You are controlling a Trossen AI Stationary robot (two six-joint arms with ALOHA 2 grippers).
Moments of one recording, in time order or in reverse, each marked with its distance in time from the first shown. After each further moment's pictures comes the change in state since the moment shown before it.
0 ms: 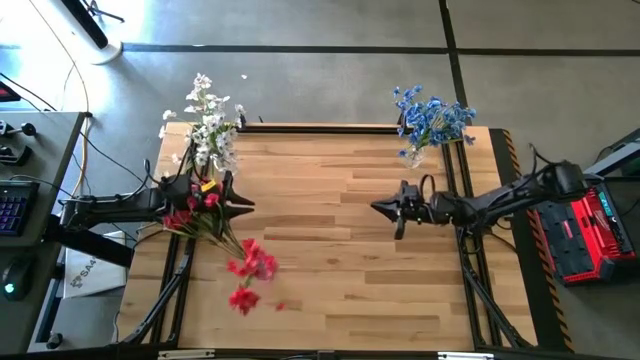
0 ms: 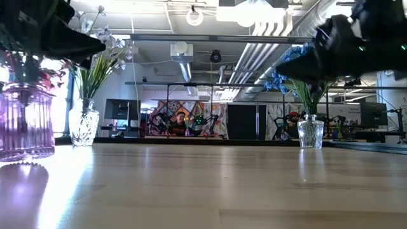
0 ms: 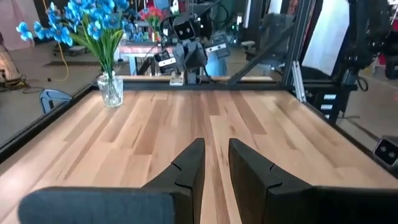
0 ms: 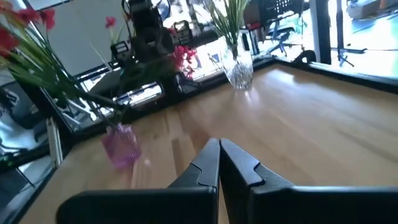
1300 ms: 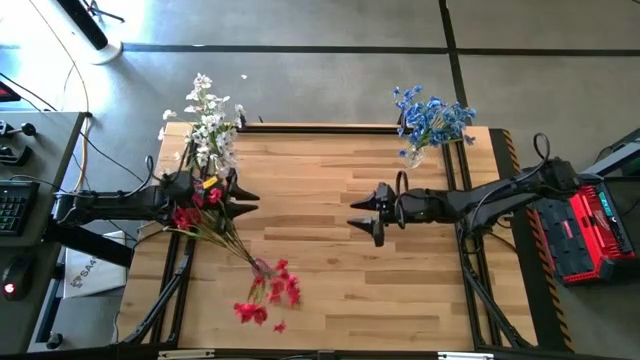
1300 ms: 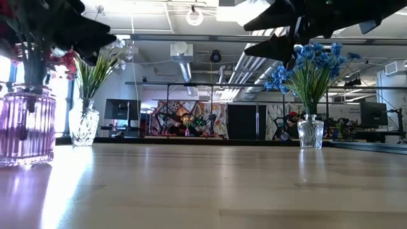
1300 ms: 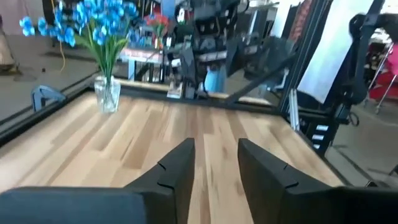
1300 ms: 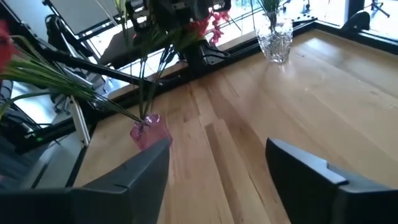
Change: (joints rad) left arm 0.000 0.146 0.047 0.151 -0.008 -0.140; right arm 0.066 0.096 0.459 -0.565 -0.057 0.082
